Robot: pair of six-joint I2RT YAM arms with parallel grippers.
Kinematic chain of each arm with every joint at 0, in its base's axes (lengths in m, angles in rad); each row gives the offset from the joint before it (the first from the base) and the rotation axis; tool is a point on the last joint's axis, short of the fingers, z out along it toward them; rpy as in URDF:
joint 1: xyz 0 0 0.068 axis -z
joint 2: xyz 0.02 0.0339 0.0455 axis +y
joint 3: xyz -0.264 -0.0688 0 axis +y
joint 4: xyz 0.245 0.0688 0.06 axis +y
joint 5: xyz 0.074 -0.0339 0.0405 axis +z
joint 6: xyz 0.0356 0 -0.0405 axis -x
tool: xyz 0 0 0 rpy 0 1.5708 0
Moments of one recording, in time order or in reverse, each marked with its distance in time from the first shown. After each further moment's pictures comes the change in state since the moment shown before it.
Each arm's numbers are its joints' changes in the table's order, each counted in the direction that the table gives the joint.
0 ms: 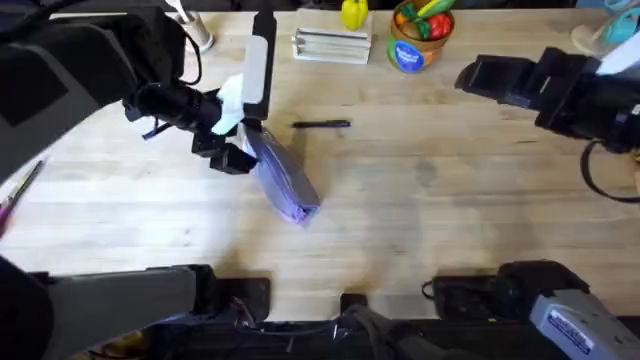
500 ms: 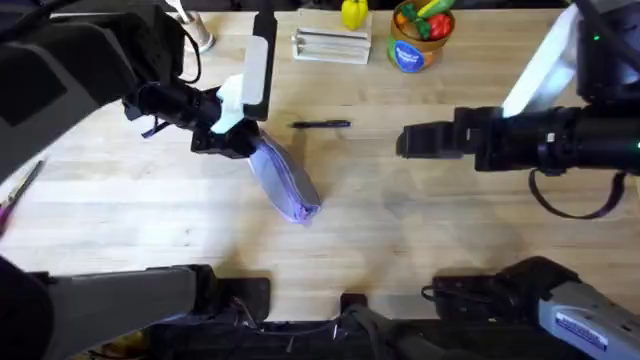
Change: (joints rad) left arm -0.001 0.000 -0.004 -0.008 0.007 -0.011; right arm -0.304 0.116 -0.001 0.172 0.000 -0.034
